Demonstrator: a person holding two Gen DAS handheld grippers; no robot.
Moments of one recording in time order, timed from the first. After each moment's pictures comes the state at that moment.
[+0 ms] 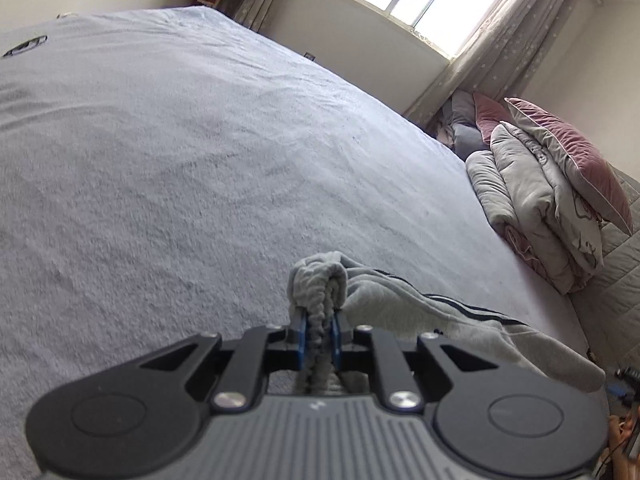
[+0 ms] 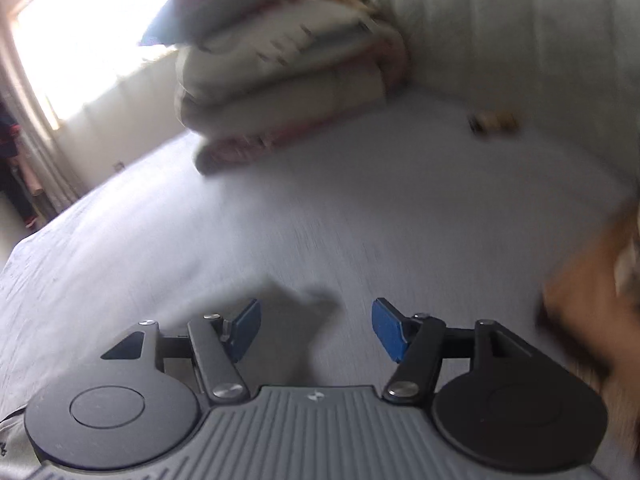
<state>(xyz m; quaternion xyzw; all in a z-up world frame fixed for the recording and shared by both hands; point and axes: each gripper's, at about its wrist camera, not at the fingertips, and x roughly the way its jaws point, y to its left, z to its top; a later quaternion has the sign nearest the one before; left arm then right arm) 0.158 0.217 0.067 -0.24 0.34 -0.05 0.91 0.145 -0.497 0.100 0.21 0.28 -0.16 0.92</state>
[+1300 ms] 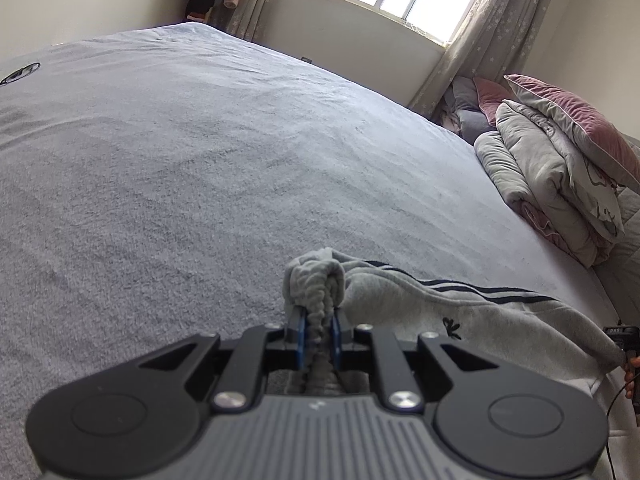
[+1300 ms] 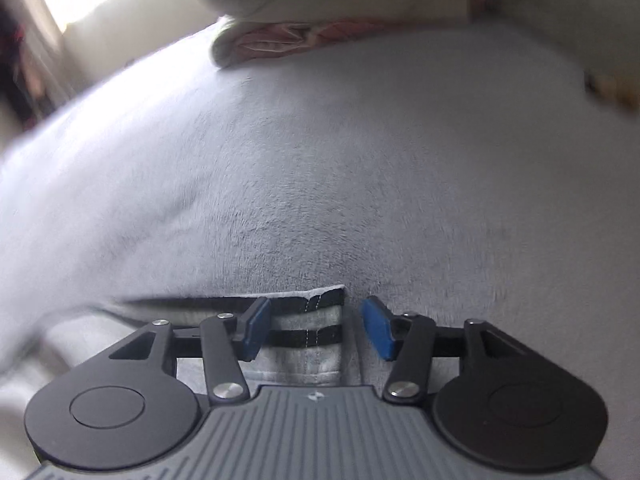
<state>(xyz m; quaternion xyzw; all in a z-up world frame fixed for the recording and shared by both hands) 0.155 0.195 0.052 -0.19 0.34 -0.03 0.92 0.253 -0.466 0.031 0.13 0.41 -0.10 0.89</state>
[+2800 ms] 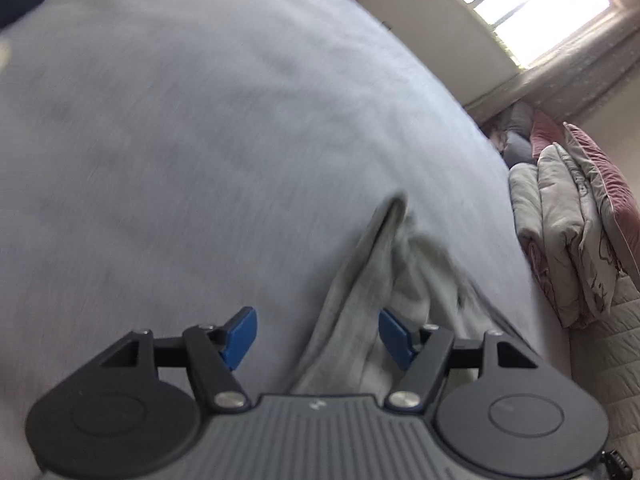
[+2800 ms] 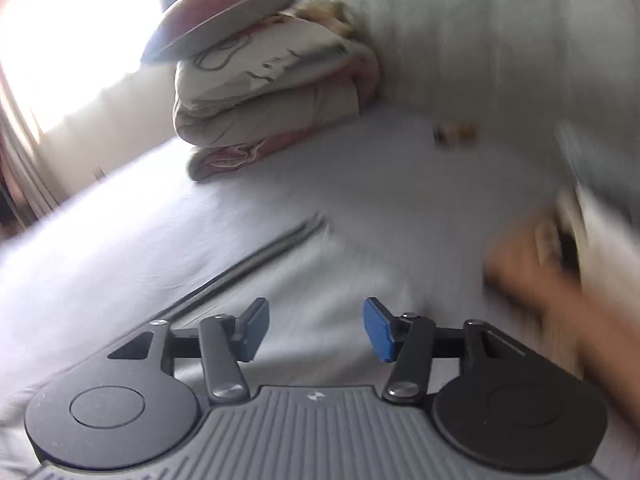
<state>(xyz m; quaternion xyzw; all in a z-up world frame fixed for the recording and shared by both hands) 0.094 0.216 0.058 -0.35 0.43 0.03 0.83 0.034 -0.447 0.136 0.30 0.28 -0.20 0.89</state>
